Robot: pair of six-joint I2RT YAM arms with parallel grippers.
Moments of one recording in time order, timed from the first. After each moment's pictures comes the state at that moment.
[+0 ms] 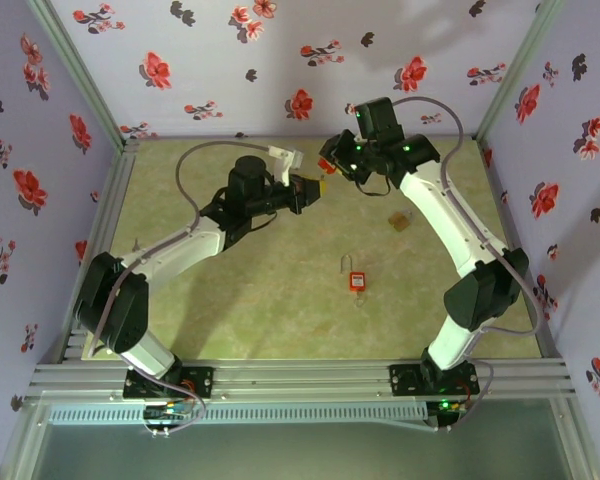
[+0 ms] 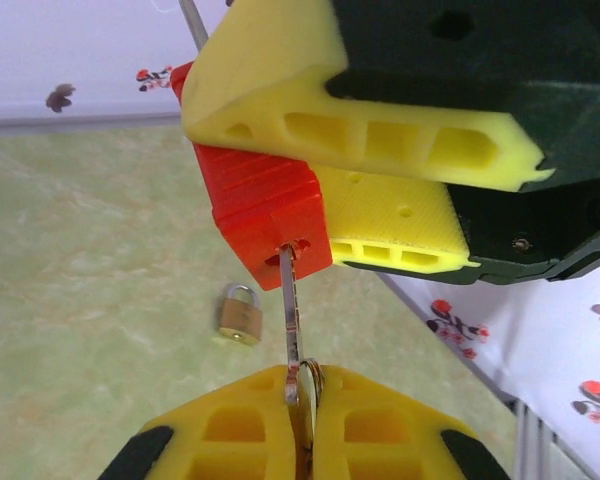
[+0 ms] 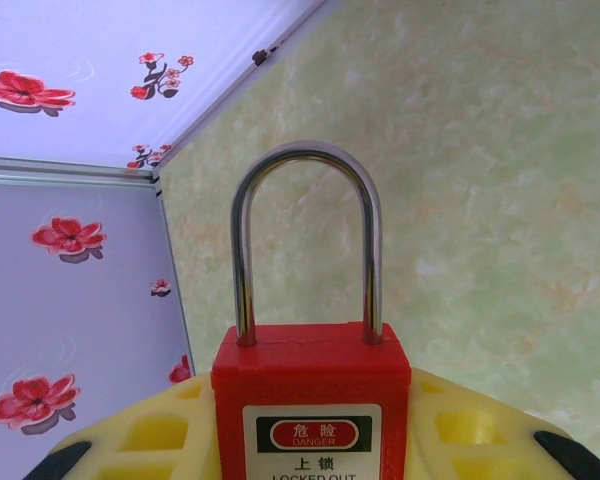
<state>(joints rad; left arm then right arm) -0.66 1.60 1.18 0.23 0.45 -0.50 0.49 1.71 1.83 -0.84 -0.23 1.00</state>
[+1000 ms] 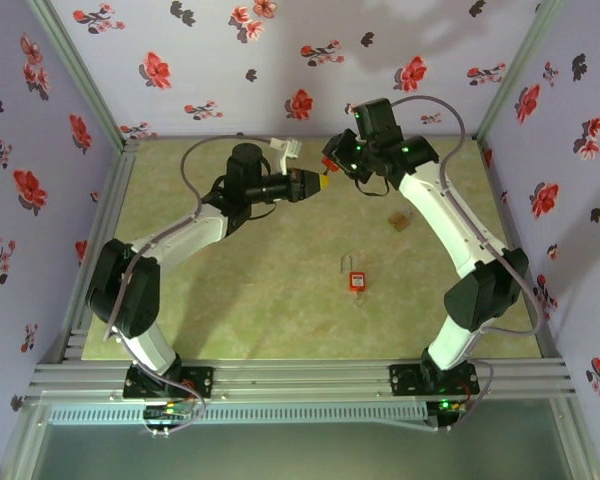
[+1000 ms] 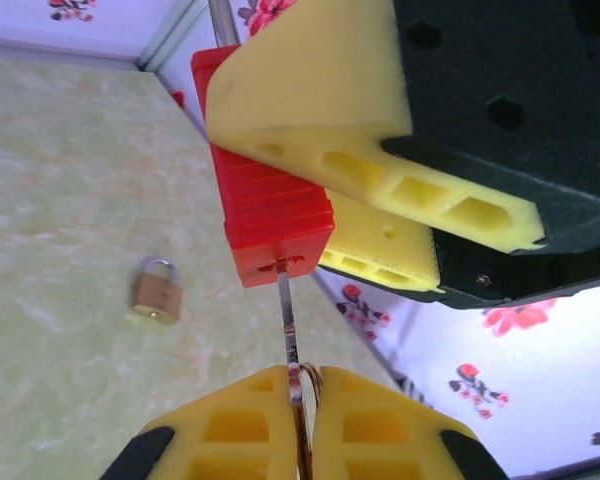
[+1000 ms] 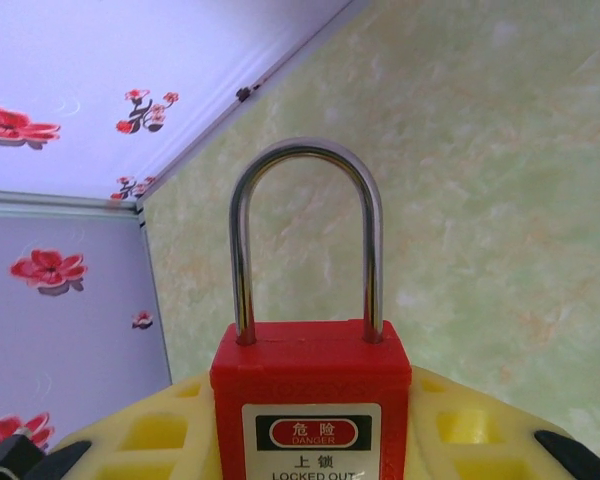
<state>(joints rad) -0.59 1.71 1.26 0.28 0.69 -0.70 0.50 1.70 1.82 -0.83 -0.14 1.00</state>
